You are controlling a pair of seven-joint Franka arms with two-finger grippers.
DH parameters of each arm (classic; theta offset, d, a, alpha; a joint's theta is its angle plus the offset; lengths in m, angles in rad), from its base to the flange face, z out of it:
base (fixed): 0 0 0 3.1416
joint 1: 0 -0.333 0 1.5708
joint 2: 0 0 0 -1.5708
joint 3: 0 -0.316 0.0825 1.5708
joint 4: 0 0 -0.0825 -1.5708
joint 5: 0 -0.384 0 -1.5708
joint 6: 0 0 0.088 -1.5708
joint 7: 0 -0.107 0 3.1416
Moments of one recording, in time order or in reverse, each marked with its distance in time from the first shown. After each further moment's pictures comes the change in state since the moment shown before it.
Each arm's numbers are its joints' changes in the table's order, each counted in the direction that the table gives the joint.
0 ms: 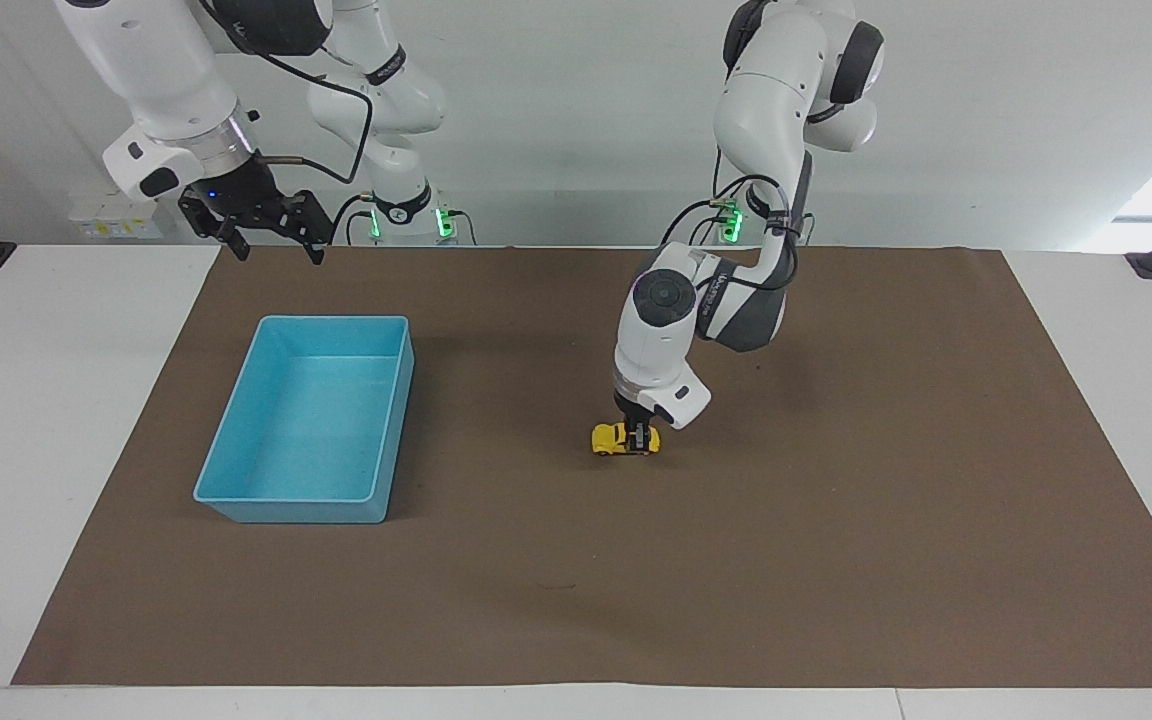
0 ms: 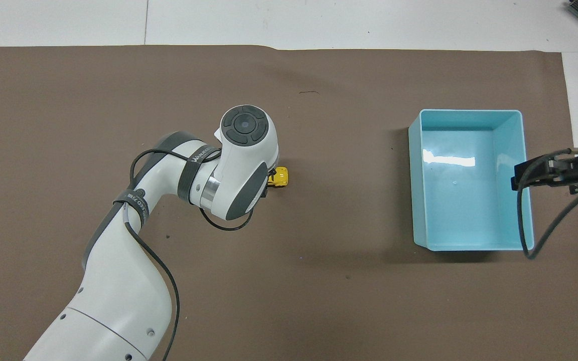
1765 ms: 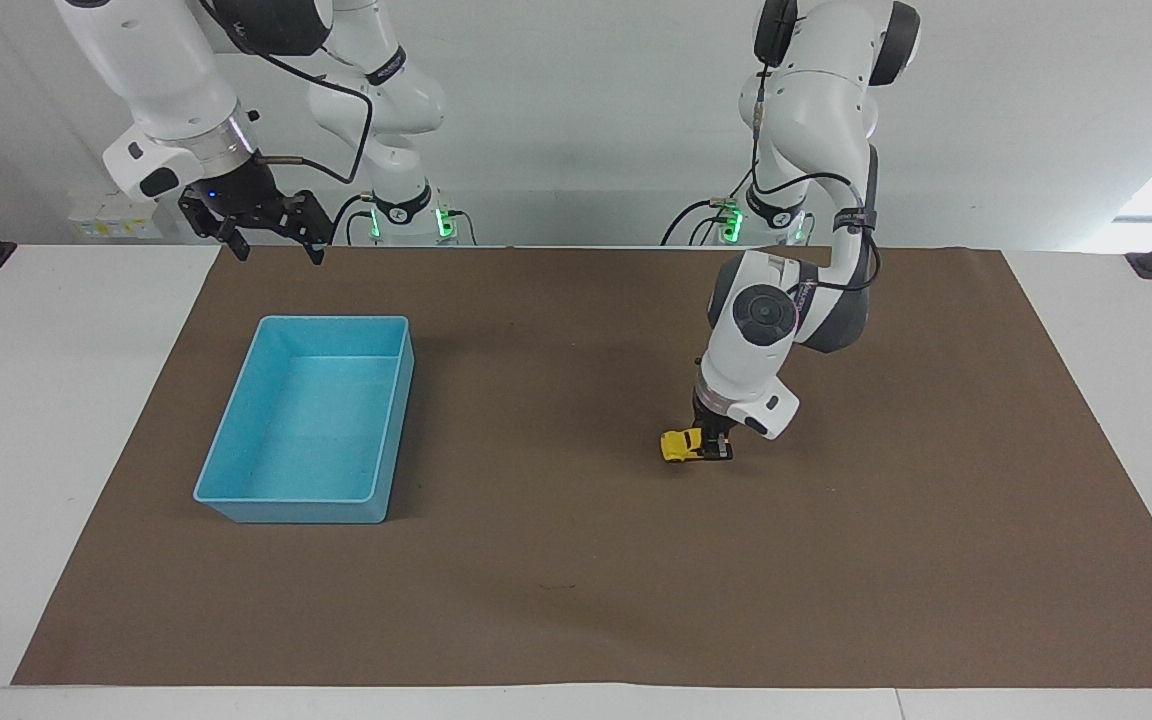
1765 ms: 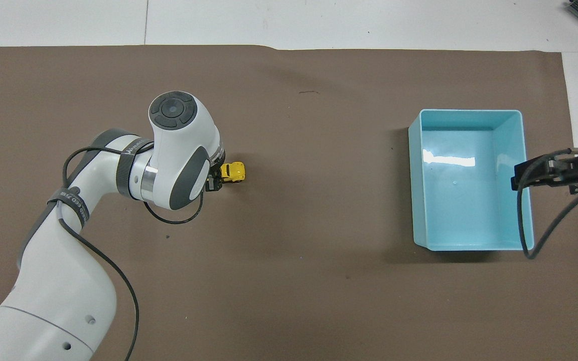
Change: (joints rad) left arm -0.140 -0.084 -0.005 0.128 0.002 0.001 -0.065; right arm 0.000 0.000 0.000 0.000 0.000 0.000 0.000
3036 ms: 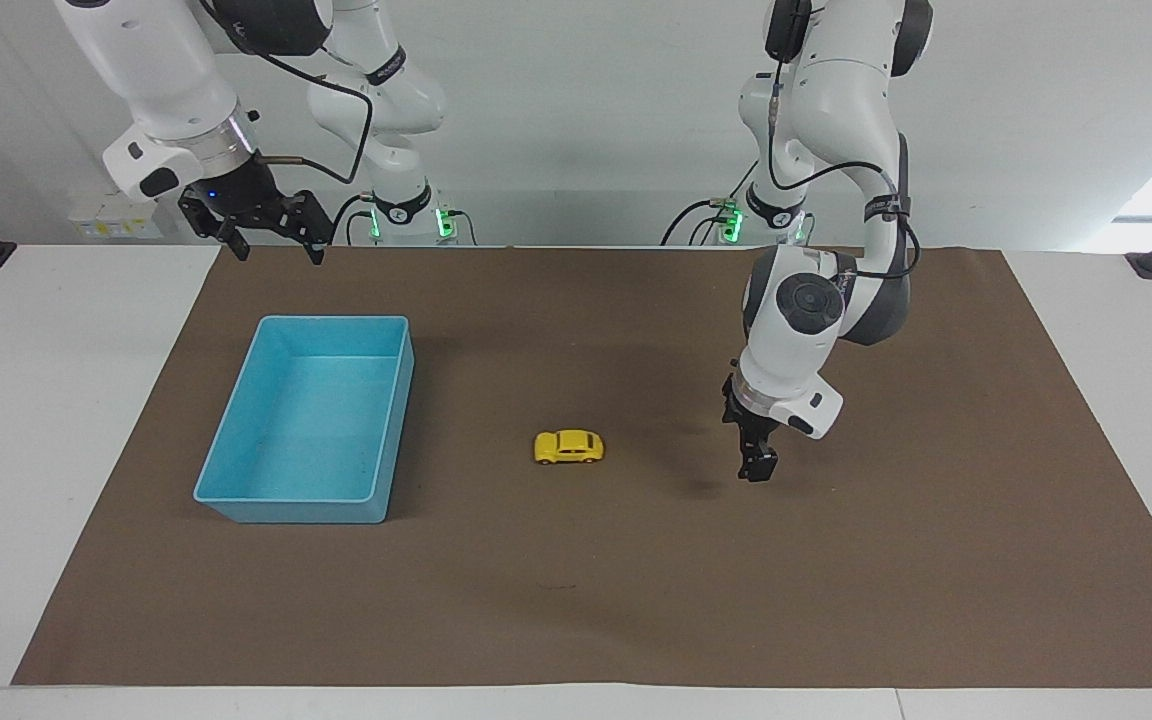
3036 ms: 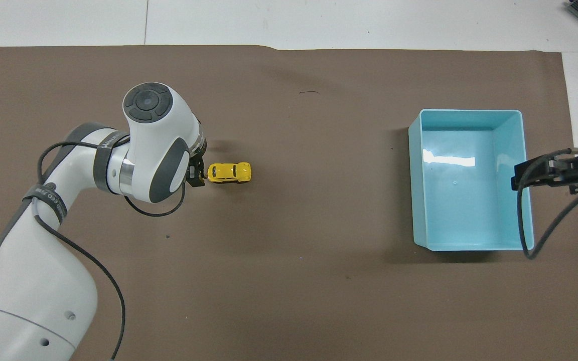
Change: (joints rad) left arm -0.048 -0.035 -0.019 0.000 -0.032 0.030 -0.015; right arm 0.000 0.000 0.000 0.000 0.000 0.000 0.000
